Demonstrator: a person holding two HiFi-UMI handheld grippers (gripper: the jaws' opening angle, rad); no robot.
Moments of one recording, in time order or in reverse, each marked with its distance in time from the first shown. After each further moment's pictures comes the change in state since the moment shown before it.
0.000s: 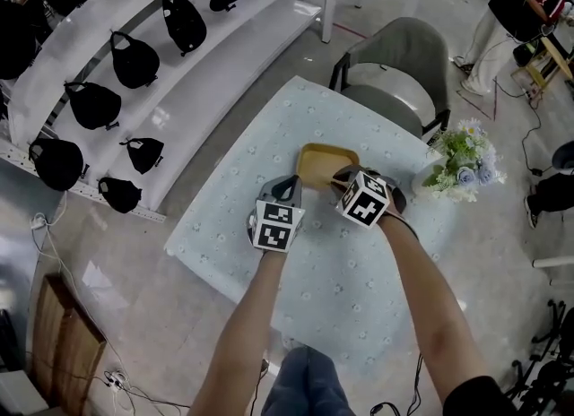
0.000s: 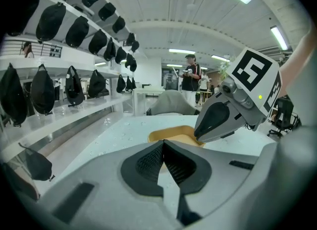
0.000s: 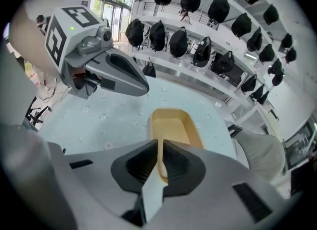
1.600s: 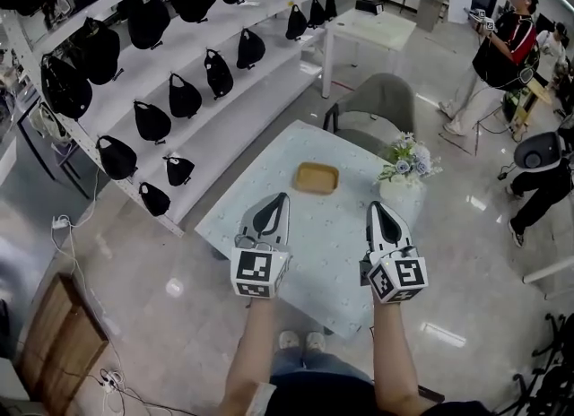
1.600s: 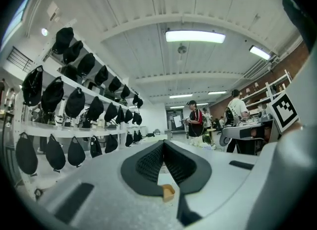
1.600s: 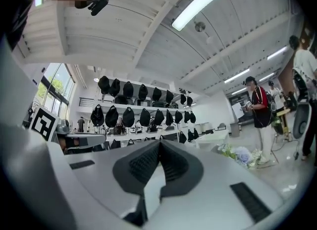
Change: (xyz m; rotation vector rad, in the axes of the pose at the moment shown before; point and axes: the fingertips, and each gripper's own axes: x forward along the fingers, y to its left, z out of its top) left arm -0.331 -0.118 0.183 0.075 -0.509 0.133; right arm -0.414 0.101 0.040 0.718 -0.998 -0.606
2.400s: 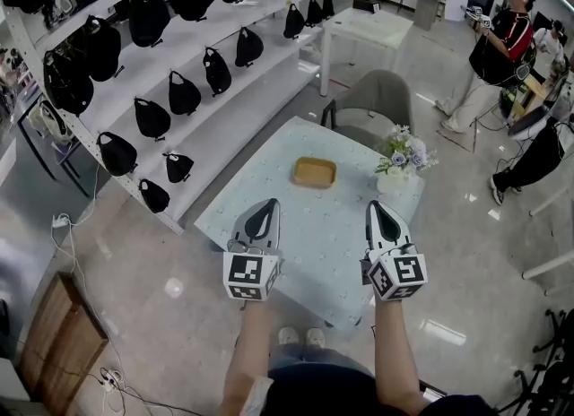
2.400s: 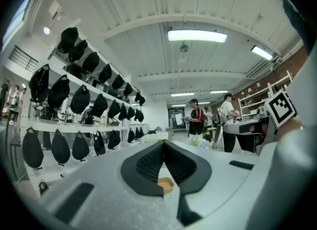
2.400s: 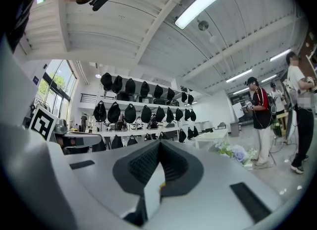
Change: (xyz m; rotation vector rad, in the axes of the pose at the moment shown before) left arm -0.032 -0.002 -0.017 -0.023 0.024 0.018; right arm -0.022 0.002 -0.006 -0.028 0.037 0.011
